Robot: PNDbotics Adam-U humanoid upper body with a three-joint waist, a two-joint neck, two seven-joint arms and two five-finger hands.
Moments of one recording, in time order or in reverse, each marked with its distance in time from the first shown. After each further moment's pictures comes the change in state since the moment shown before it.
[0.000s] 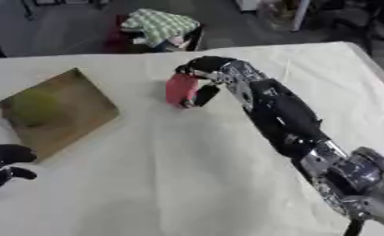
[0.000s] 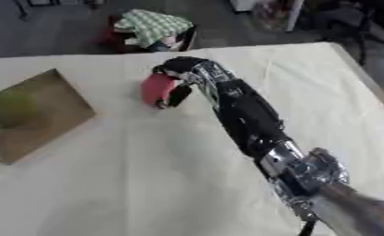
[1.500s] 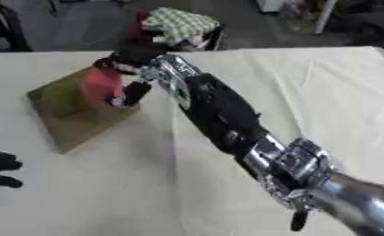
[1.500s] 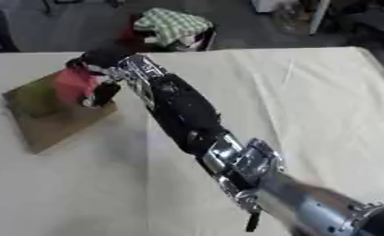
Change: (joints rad) left arm -0.025 -0.010 -0.026 -0.001 0.007 0.005 -0.027; right arm -0.113 0.198 0.018 -0.033 -0.010 -0.013 -0.062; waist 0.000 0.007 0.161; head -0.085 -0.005
